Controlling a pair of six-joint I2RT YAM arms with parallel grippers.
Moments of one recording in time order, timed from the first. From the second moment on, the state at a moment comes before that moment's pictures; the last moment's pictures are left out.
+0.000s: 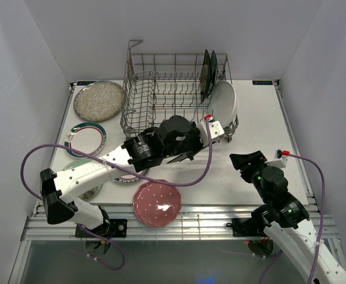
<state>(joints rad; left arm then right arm) -1.12 1.43 1.42 -0.37 -0.03 0.25 0.54 0.21 0.38 -0.47 0.29 1.07</state>
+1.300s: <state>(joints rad) -1.05 1.49 1.89 -0.45 -0.15 0.10 0.54 0.22 0.38 -0.47 0.28 1.07</state>
